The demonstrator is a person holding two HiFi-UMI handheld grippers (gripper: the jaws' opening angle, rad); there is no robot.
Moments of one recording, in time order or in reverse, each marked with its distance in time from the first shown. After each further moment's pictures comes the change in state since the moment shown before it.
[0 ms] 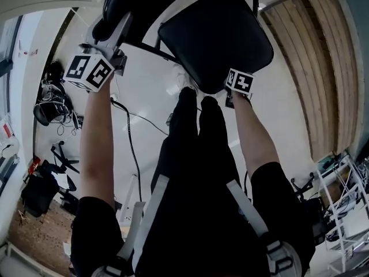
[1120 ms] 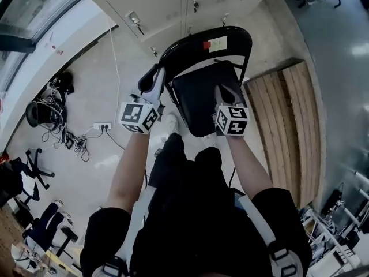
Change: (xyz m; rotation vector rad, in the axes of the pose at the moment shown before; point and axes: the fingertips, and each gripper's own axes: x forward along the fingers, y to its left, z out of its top) left arm -0.100 -0.059 0.096 -0.087 -0.263 0.310; right arm -0.268 0.194 0.198 -0.462 -0.575 0.390
